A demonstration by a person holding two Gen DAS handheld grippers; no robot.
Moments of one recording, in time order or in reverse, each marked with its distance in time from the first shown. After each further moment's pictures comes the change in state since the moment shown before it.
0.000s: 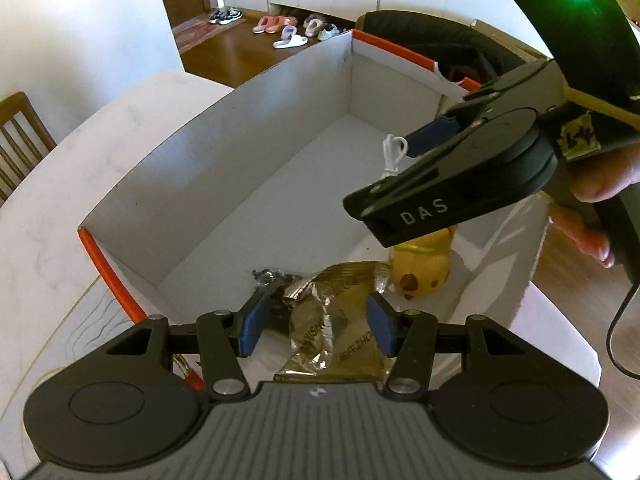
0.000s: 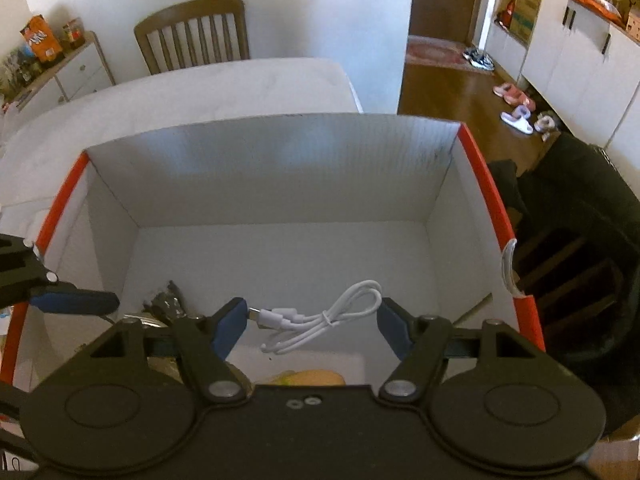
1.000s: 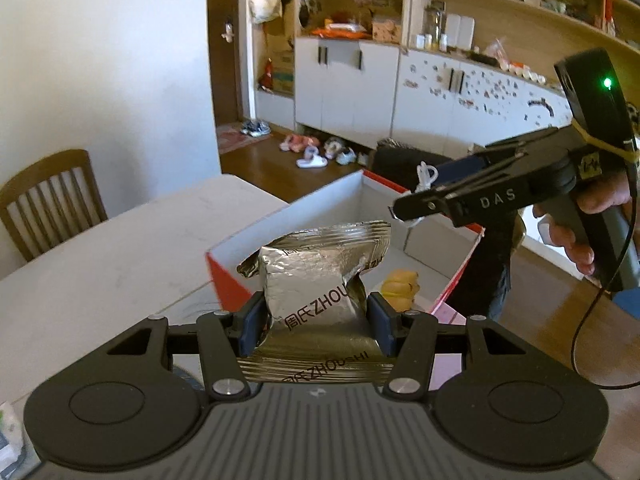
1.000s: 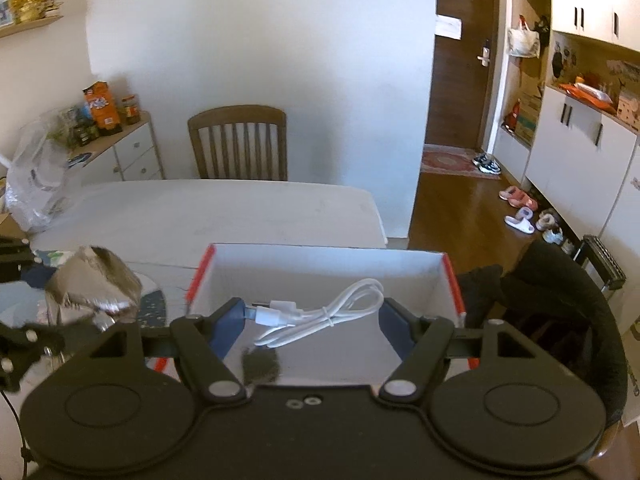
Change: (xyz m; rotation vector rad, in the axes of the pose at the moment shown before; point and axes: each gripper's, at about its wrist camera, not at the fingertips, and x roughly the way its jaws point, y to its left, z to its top) left arm -0.148 0.015 -0.082 -0.079 -0.391 0.018; right arm -0.141 0.035 -0.021 -0.077 -0.343 0.038
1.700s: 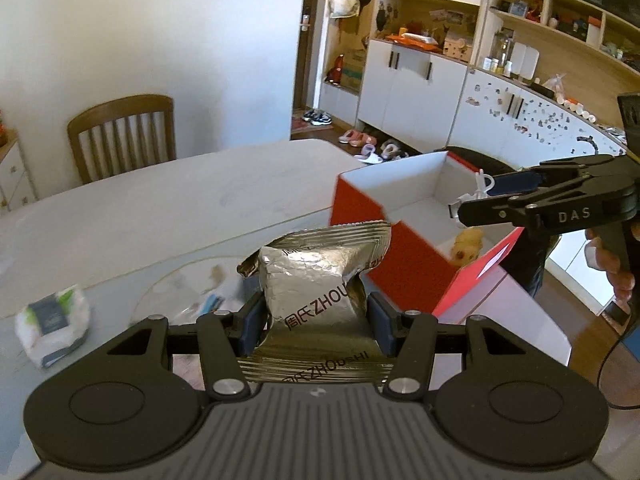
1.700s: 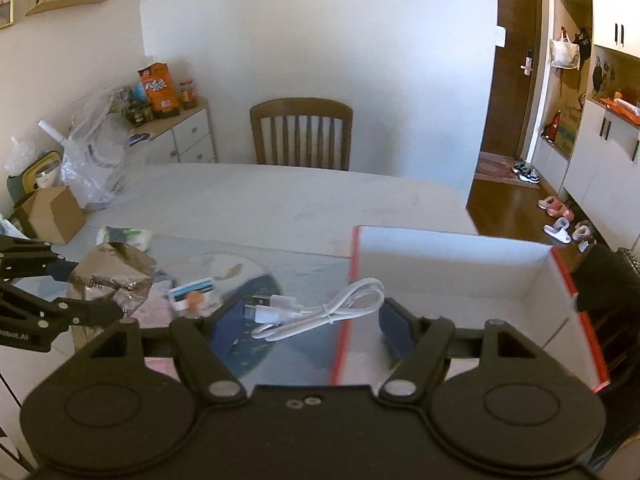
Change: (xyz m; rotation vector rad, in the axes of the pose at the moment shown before) left arm -0.095 0.085 -0.097 -0.188 -0.015 0.104; right arm -0.019 0.128 -0.017 -0.076 -0.007 0.080
